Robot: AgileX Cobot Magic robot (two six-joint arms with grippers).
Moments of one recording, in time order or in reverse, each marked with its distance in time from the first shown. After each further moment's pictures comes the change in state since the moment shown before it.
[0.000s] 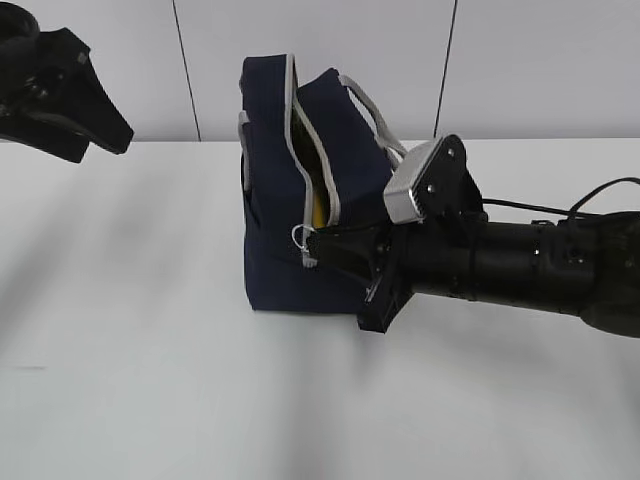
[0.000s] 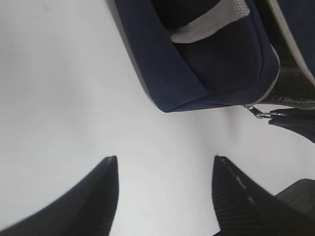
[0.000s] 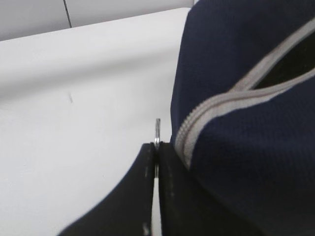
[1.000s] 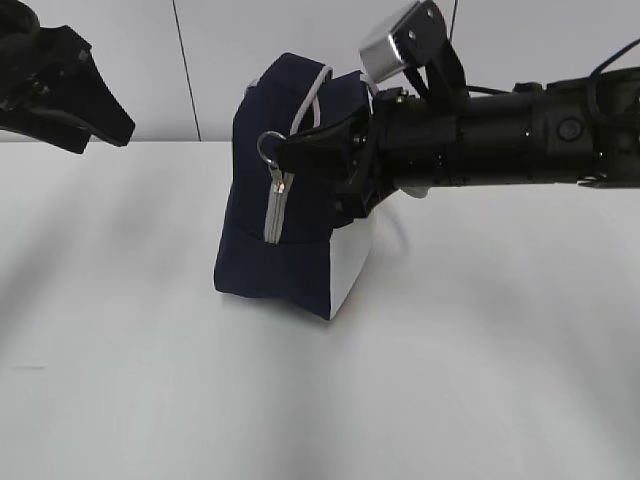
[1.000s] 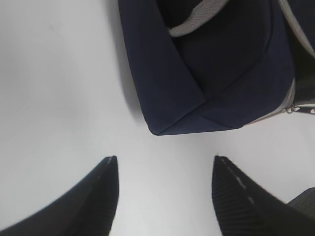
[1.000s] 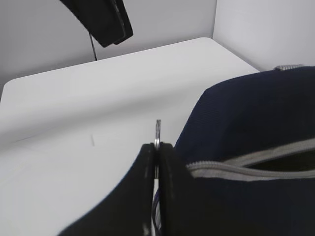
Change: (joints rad) left arm 0.000 0.000 0.000 -0.002 -0.035 0.033; right arm 0.000 -0.116 -0.287 -0.411 0.132 0.544
